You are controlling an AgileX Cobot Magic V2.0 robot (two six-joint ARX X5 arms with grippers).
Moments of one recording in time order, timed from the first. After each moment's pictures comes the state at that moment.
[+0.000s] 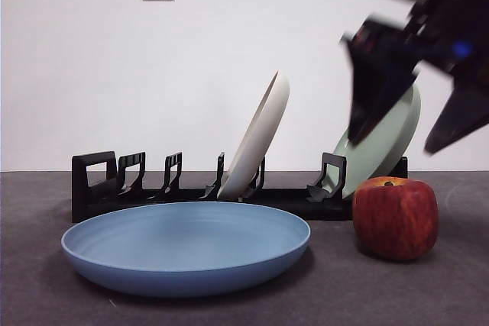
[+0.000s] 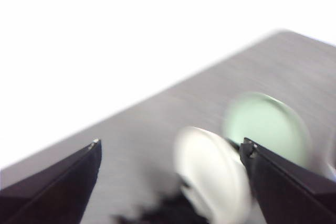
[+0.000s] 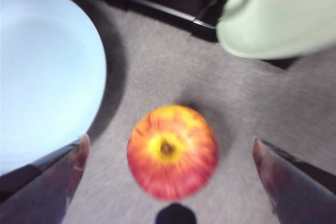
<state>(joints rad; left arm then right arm) -1.00 1.20 1.80 -0.91 -0.63 0.00 0.53 1.25 0.81 -0.51 0.01 0.05</state>
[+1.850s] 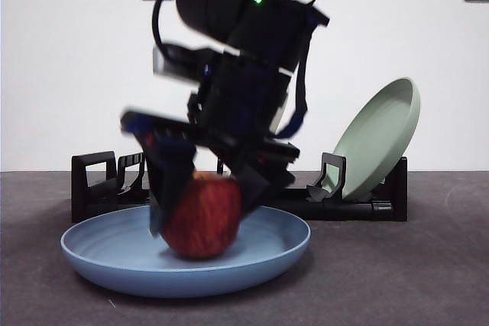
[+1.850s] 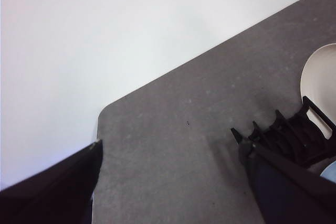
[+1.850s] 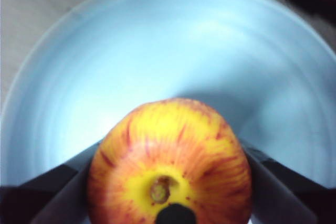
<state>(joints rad) -0.94 1.08 1.81 -1.33 -0.92 -0.03 0.89 1.86 1.20 -0.42 -0.05 0.15</state>
